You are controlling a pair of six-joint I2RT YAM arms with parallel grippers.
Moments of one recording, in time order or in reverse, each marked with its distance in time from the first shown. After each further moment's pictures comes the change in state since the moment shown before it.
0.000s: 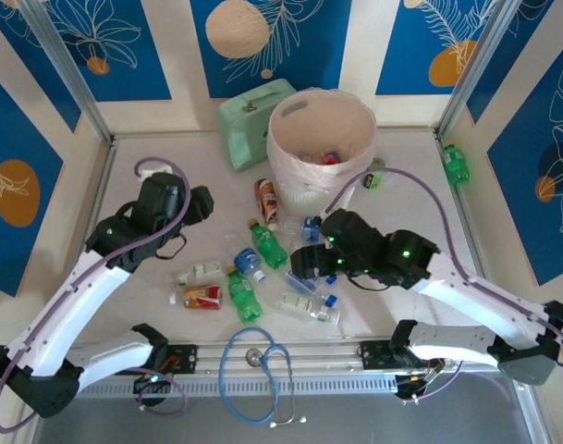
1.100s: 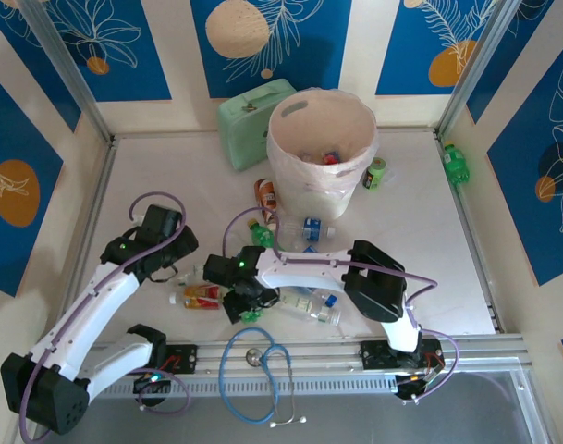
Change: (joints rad) left arm 0.225 -0.066 -0.372 -0.009 0.109 -0.100; right arm 0.236 0.928 0.389 -0.038 -0.111 0.043
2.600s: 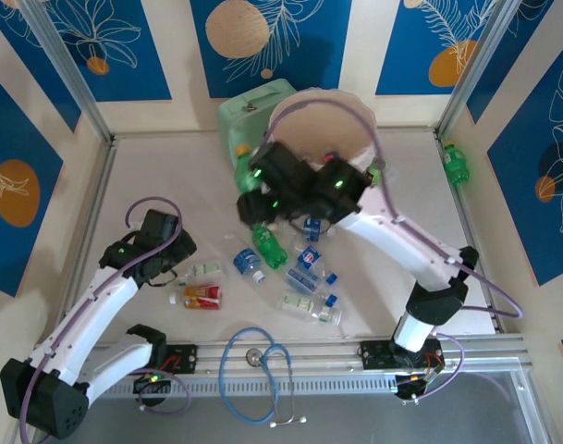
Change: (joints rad) left arm 0.006 -0.027 -0.031 -0.021 0.011 -0.063; right arm -0.281 -0.304 0.611 -0.254 0.182 -0.171
